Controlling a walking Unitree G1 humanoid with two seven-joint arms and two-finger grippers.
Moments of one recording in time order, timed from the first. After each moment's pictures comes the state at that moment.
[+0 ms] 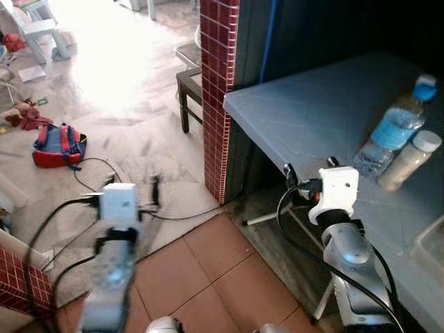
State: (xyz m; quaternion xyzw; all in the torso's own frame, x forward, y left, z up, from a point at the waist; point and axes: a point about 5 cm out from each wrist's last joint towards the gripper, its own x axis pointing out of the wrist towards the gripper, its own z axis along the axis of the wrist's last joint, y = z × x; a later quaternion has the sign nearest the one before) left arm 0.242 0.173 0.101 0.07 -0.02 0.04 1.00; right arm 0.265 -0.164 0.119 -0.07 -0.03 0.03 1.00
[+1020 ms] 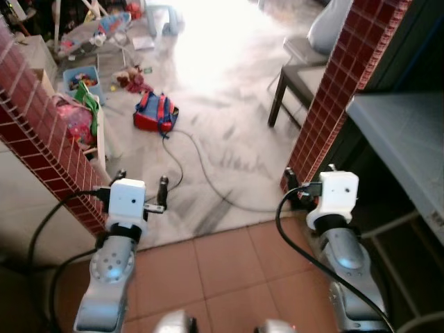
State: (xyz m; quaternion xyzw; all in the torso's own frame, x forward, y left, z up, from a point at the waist) left arm 0.244 0.149 0.104 0.08 -0.01 -0.05 1.00; right arm 0.257 -0.167 0.116 -0.06 -0.01 -0.01 1.00
